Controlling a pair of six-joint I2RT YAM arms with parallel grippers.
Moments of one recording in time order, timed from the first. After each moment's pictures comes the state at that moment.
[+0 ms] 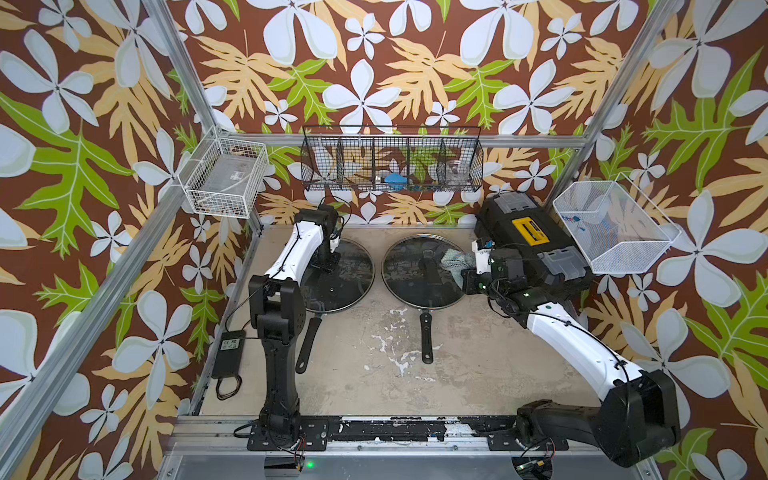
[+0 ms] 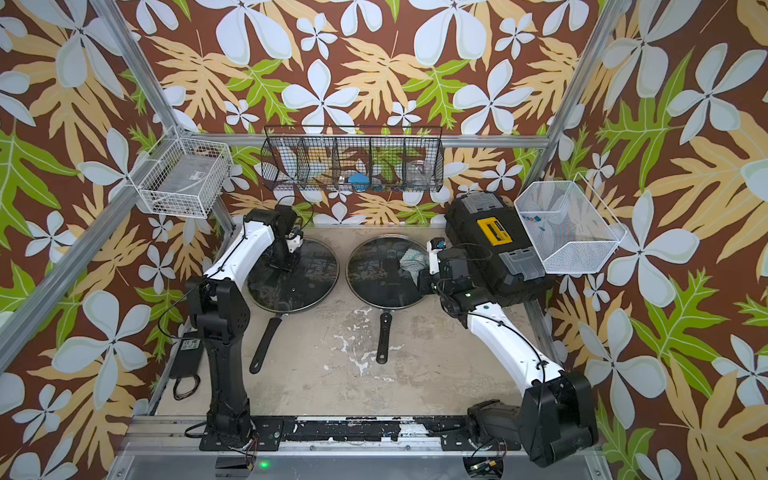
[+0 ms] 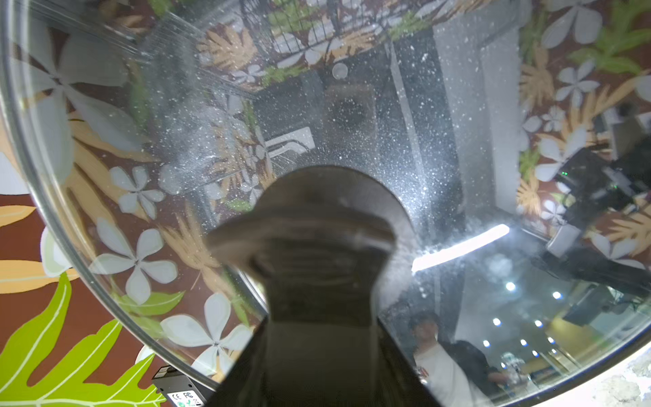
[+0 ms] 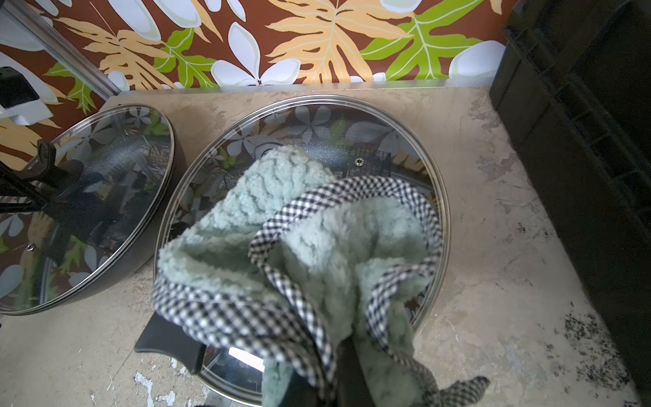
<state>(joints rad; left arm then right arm) -0.17 2.14 2.07 -1.40 -0.13 0.15 0.30 1.29 0.96 -0.27 -0.06 0.21</state>
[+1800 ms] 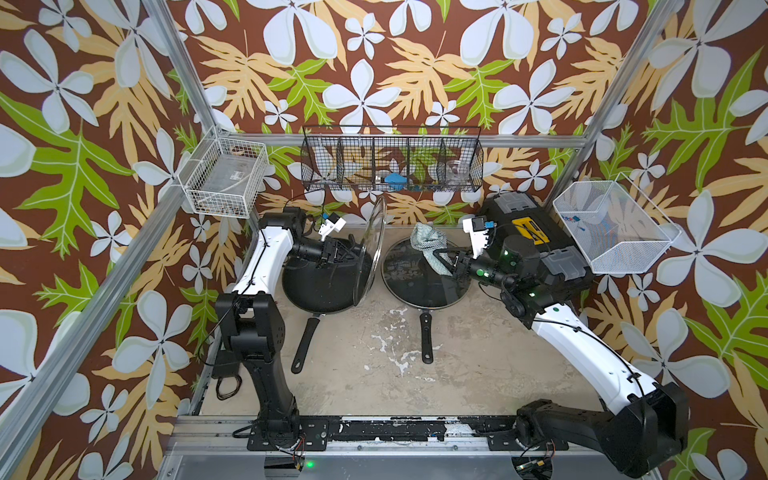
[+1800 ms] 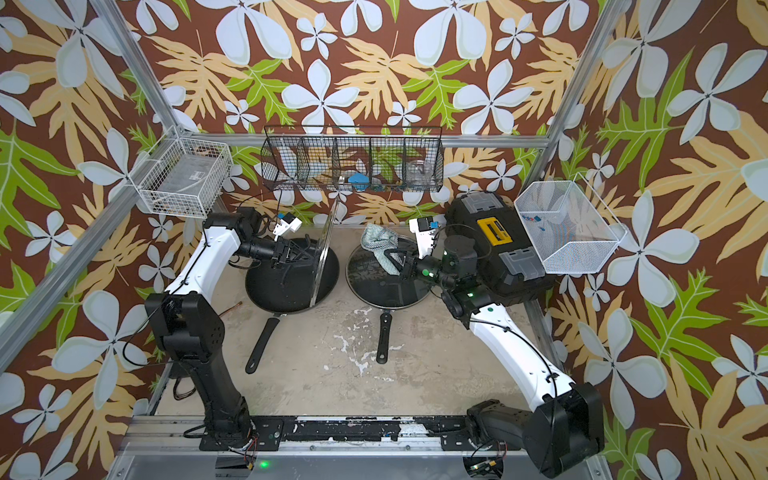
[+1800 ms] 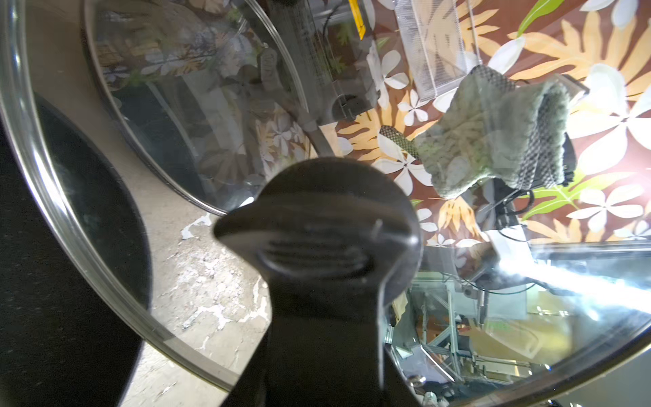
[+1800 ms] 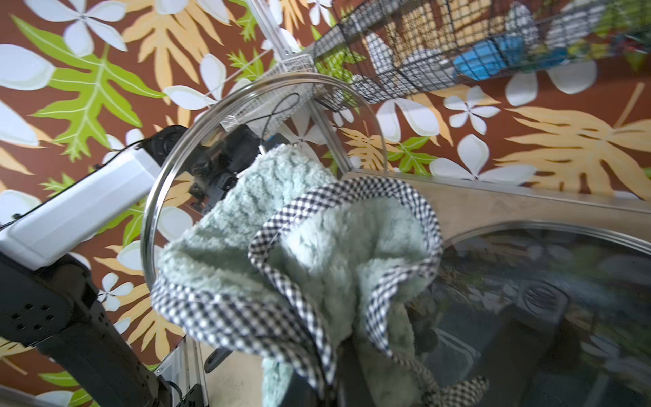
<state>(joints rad) -0.02 1.89 1.85 -1.42 1.21 0.29 0.36 1.25 1.04 0.09 -0.64 0.44</state>
